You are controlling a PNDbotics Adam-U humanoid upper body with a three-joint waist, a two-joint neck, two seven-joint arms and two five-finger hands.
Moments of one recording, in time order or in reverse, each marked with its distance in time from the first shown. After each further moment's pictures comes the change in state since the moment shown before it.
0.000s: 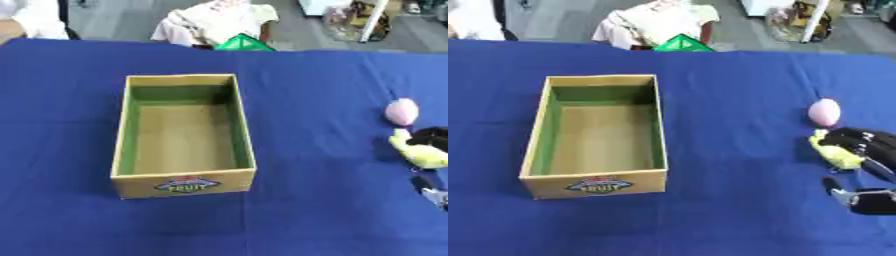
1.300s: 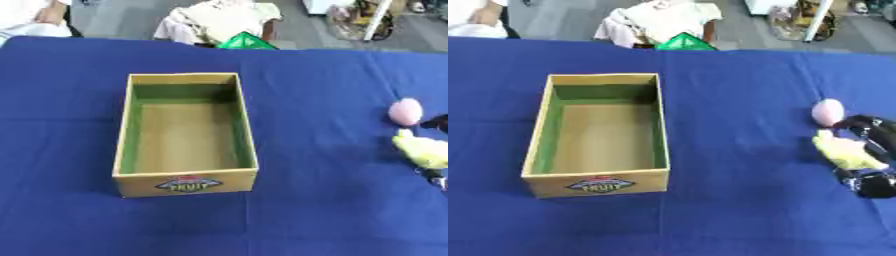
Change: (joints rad) left arm -0.013 -0.010 -0.003 0.000 0.008 0.003 -0.009; right arm -0.073 -0.030 0.034 0.043 0.090 0.302 0.095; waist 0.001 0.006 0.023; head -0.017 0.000
